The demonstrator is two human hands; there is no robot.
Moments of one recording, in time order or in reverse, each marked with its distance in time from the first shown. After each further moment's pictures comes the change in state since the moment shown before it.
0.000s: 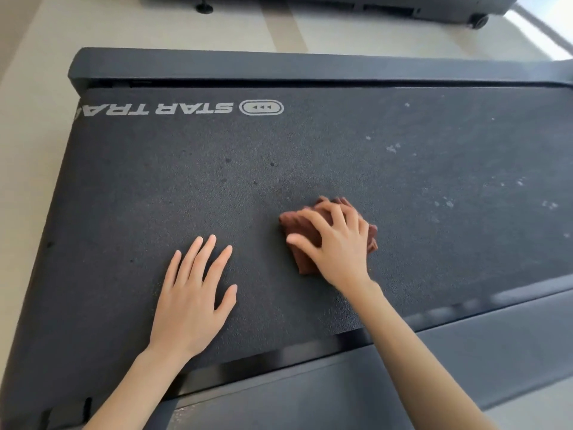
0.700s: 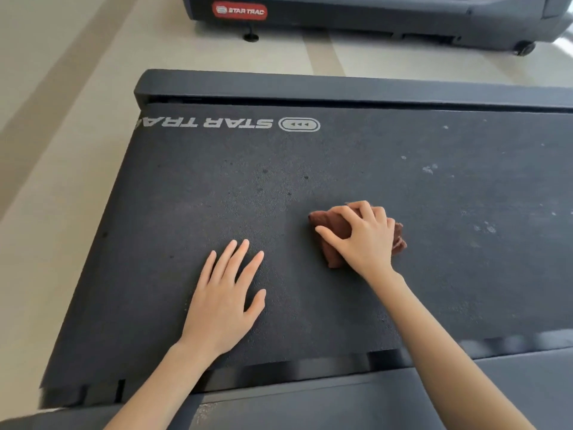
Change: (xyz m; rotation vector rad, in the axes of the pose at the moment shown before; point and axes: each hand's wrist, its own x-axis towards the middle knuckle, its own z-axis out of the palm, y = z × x) left_hand -0.001 0.002 -0.003 0.019 -0.014 -0.023; right_hand 0.038 0.008 0.018 0.072 0.035 0.001
